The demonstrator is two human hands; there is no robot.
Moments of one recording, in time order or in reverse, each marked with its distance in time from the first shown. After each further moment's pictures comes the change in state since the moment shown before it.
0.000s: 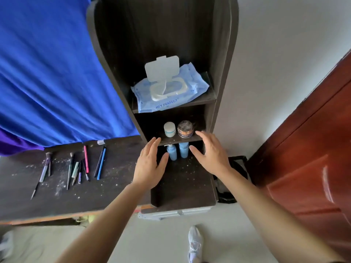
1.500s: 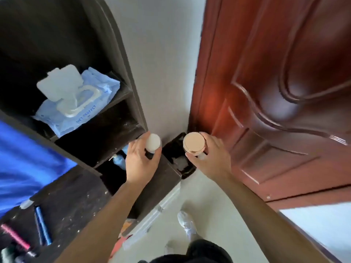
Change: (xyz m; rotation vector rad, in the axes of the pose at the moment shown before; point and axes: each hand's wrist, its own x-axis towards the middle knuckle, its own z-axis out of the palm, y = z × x) left_hand -0.013 0.085 0.033 -0.280 -0.045 0.526; right_hand -0.185 -0.007 -0.059 -0.221 0.597 0.541
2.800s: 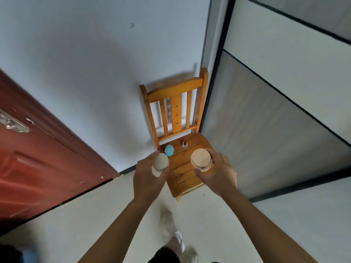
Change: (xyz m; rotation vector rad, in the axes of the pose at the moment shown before) left_hand -0.626 0.557 0.261 -0.372 -1.043 0.652; right_hand -0.712 0.355 -0.501 -0.293 0.601 1.112
